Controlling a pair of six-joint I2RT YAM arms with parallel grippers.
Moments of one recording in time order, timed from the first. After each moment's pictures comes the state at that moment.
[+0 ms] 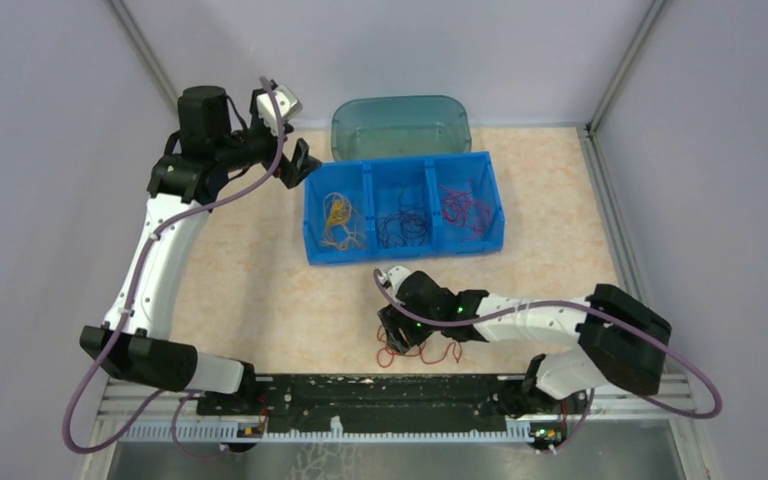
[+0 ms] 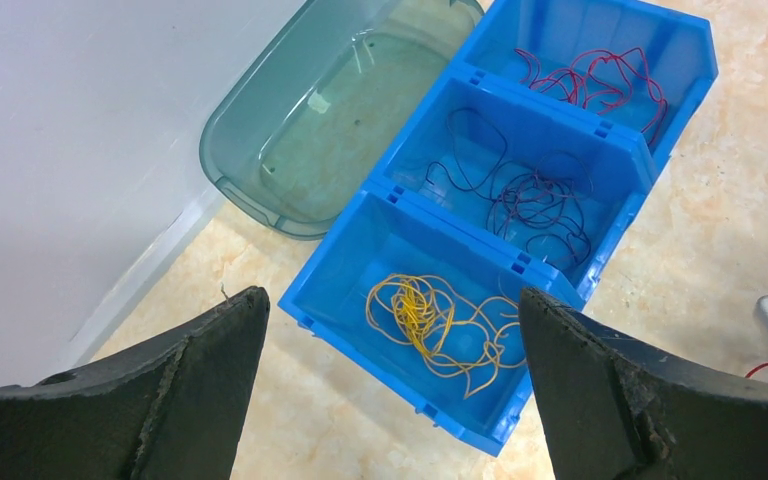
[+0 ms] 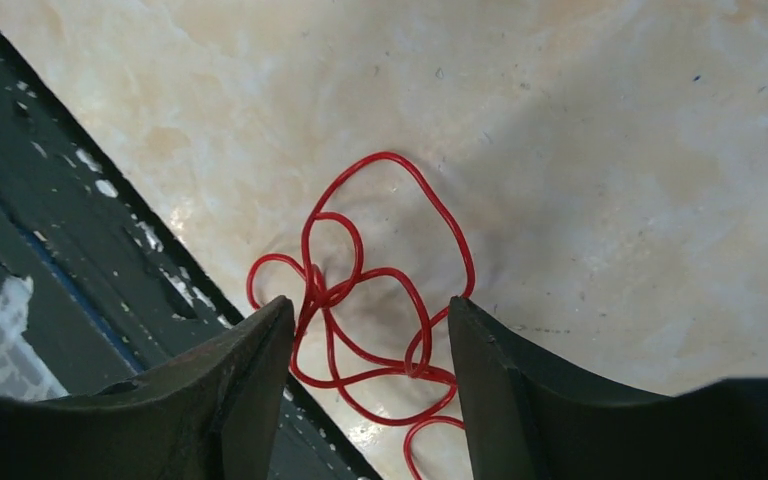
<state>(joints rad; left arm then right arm) -0.22 1.41 1.65 -0.63 0.56 0.45 1.08 1.31 0.62 -0.14 -0.07 0.38</state>
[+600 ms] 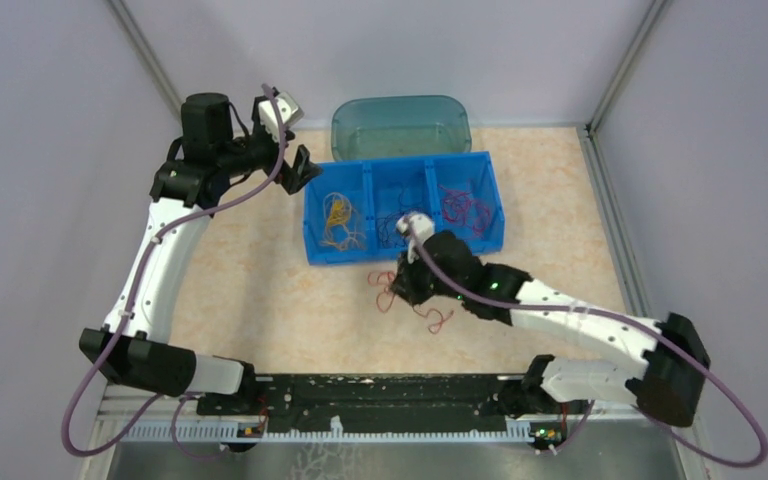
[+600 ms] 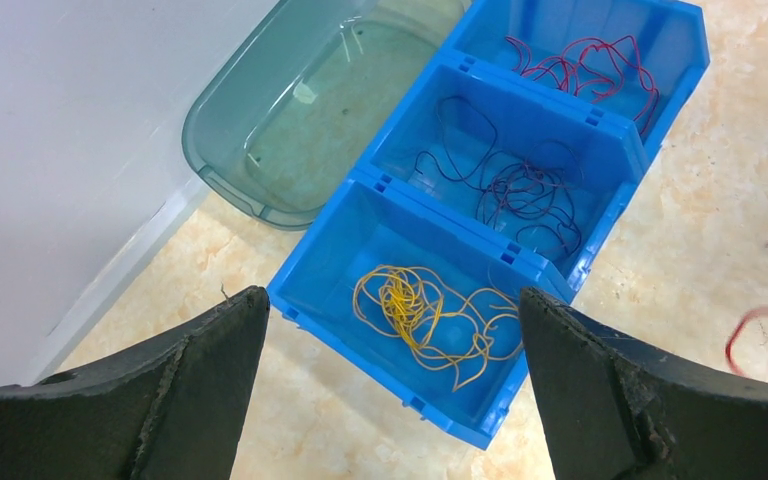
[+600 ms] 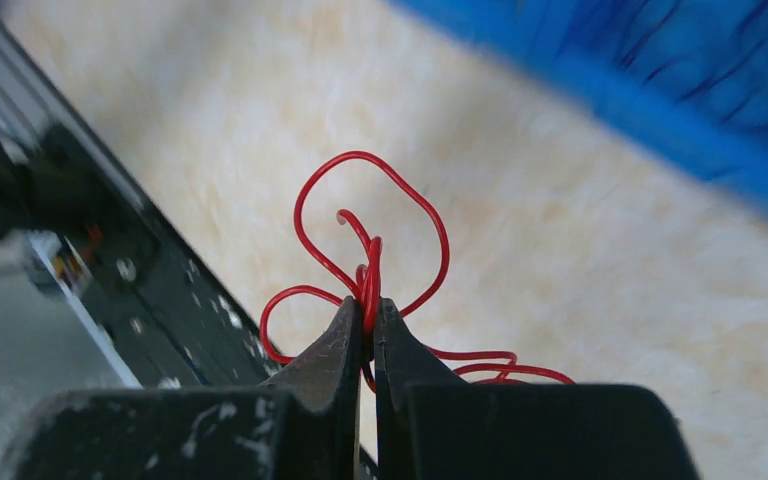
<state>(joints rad) -0.22 1.38 1.58 -0.61 0.57 0.44 1.02 1.17 0.78 -0.26 -0.01 0.40</state>
